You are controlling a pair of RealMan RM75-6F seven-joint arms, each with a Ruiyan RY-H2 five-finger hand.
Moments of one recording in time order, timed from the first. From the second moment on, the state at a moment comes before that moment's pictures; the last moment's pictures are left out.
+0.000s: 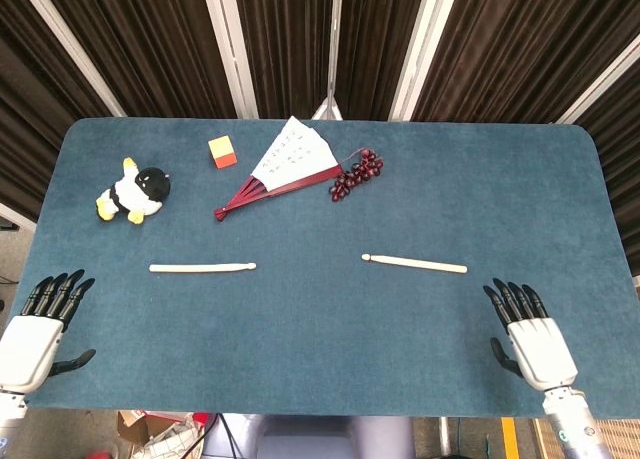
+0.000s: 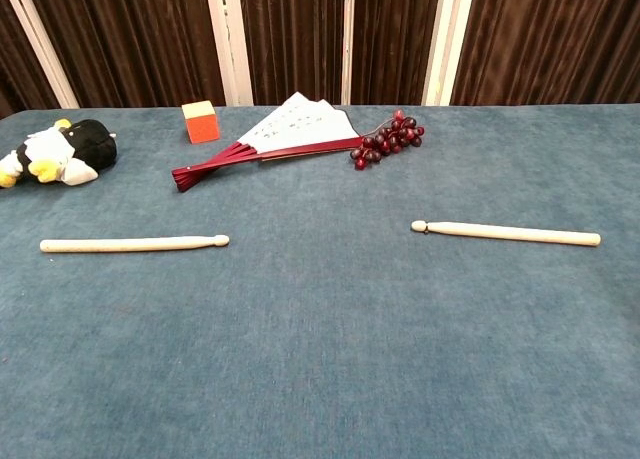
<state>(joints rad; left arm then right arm) -0.07 -1.12 0.05 -1.67 1.63 1.50 0.14 0.14 -1.18 -0.01 -1.69 -1.57 1.37 -0.22</state>
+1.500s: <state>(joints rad) -0.08 -1.12 0.04 -1.65 1.64 1.50 0.11 0.50 -1.77 0.25 -1.09 -1.18 1.07 -0.49</state>
